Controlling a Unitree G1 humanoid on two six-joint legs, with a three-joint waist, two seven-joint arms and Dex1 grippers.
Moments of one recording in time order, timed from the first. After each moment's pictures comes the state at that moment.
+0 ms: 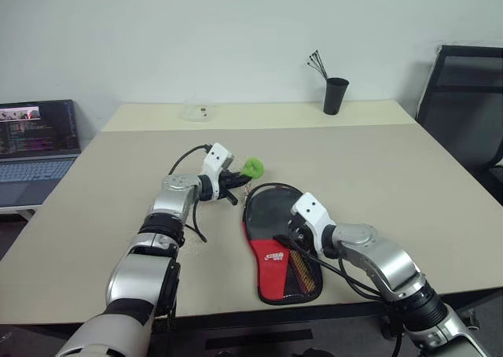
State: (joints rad) left arm -1.06 0.37 -0.03 1.07 0.00 0.02 -0.88; right arm -0.51 -0.38 0.38 -0.21 0.20 0.87 0.49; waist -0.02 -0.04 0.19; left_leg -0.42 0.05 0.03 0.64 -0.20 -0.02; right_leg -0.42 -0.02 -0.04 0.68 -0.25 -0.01
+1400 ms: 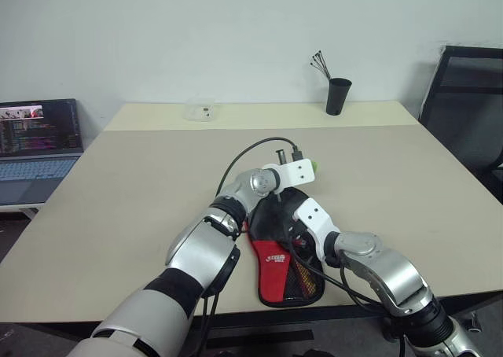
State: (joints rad) left arm -1.33 0.04 -0.34 1.39 0.53 -0.34 -0.36; right arm -0.42 -0.37 0.37 -0.35 0.17 0.95 0.44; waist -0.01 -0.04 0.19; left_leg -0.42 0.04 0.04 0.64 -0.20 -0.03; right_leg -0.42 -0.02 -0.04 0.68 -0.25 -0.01
